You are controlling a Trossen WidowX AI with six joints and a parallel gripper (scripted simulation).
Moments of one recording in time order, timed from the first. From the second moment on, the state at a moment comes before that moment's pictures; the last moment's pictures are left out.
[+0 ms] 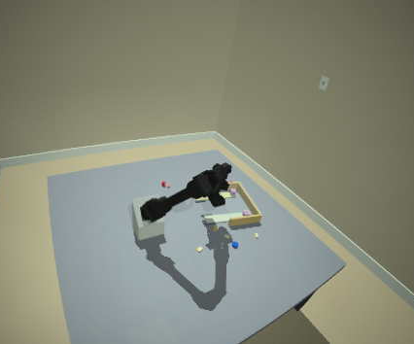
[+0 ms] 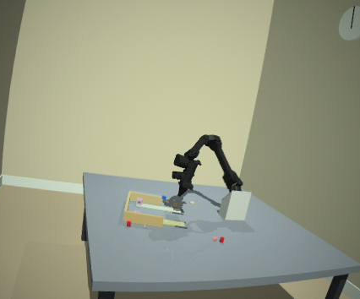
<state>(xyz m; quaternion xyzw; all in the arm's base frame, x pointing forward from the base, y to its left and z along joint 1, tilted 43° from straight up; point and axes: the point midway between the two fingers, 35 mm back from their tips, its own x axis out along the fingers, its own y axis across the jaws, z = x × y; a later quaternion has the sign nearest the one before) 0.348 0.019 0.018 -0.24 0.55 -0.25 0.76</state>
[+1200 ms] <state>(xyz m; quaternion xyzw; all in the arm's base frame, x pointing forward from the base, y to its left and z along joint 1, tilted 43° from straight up) 0.355 -0.037 -0.011 -0.19 0.61 -0.31 0.71</state>
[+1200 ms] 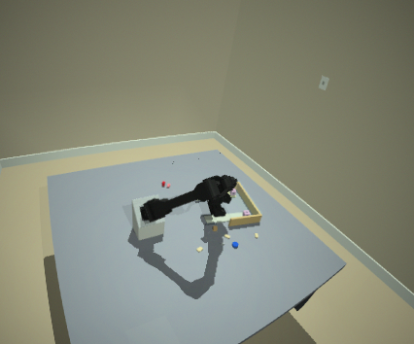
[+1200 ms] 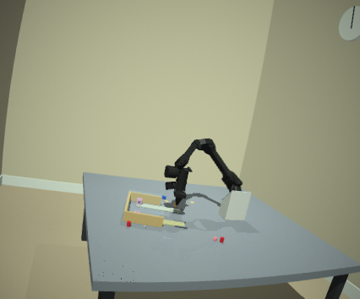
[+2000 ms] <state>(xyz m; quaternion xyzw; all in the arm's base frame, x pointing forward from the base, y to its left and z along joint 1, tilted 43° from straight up) 0.355 -0.057 -0.035 -0.19 0.61 -0.31 0.70</state>
